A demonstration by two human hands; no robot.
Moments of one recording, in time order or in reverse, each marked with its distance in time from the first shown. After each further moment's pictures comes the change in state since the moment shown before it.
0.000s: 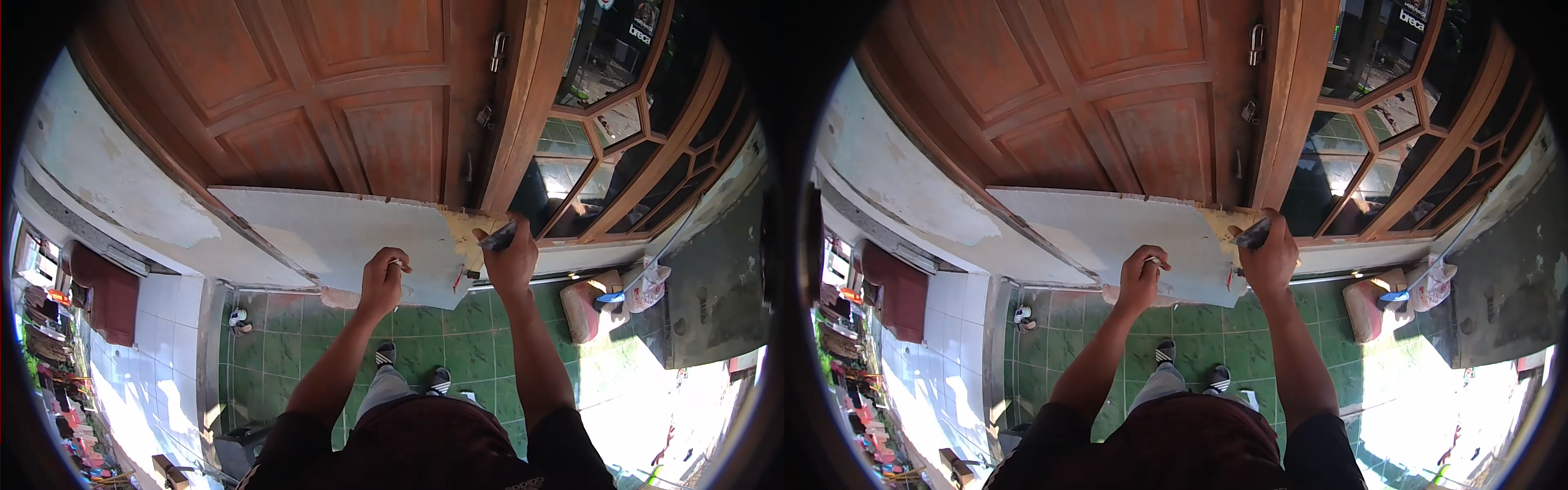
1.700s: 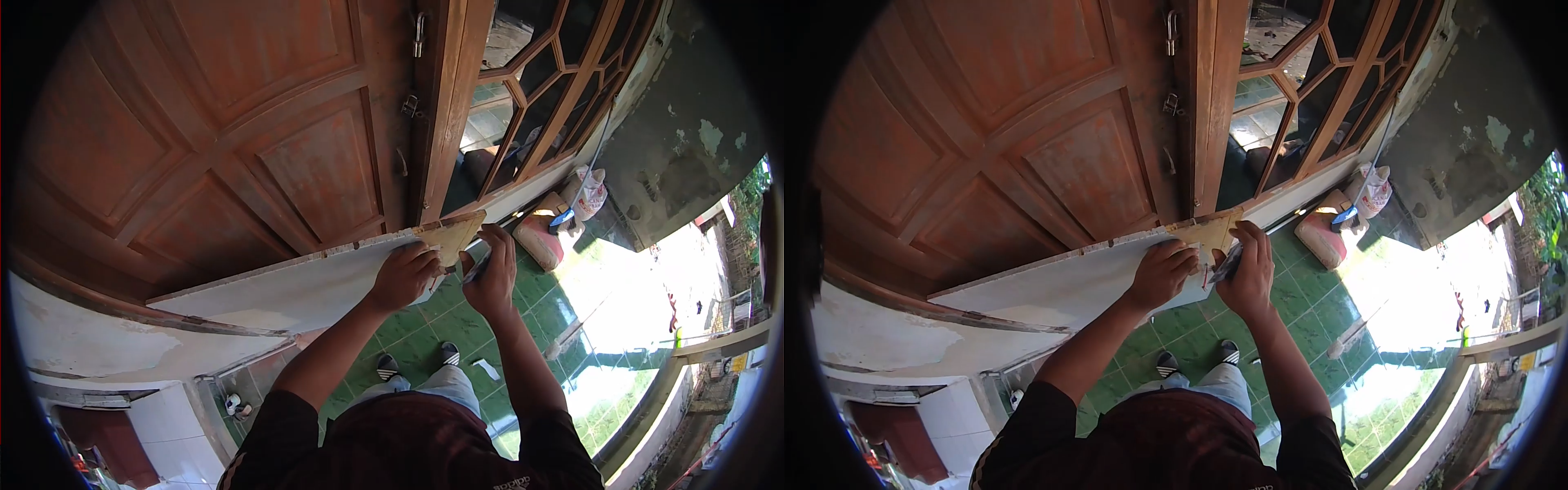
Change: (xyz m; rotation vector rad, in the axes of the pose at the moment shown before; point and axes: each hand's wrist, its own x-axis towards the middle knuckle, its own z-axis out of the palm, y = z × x) left_hand 0.090 -0.036 0.035 0.459 -0.539 1.032; right_hand -0.046 -0.054 0.024 -0.332 0.388 -0.200
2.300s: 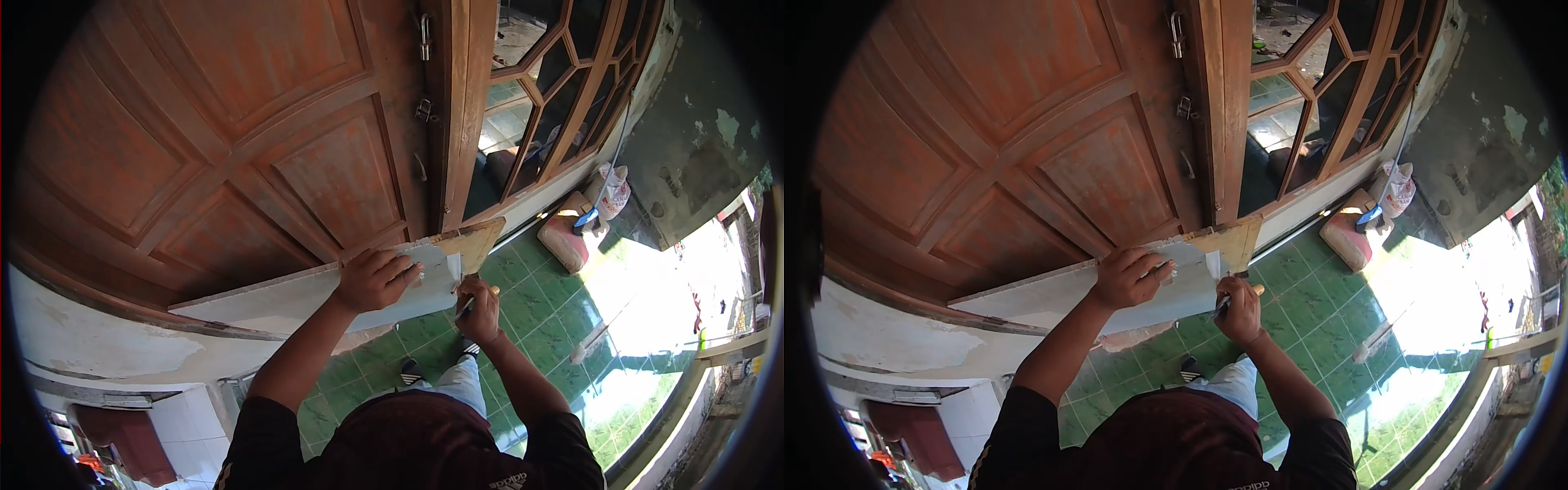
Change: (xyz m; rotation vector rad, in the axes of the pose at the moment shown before) left_hand -0.006 -0.045 -0.094 0.239 0.094 0.283; right_hand -0.120 0.022 0.062 0.337 -0.162 0.029
